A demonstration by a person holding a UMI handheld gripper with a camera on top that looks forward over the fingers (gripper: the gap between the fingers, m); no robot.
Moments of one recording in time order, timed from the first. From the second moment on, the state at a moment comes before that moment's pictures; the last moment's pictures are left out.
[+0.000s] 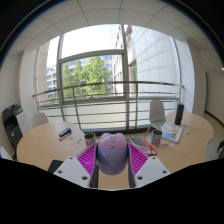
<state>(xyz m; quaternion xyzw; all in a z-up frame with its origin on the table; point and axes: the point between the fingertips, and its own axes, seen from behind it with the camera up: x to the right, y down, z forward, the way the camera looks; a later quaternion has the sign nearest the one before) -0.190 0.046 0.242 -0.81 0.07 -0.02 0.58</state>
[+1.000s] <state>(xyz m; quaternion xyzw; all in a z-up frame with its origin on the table) -0.396 -0.036 0.168 -0.88 0.01 -0.04 0.47</state>
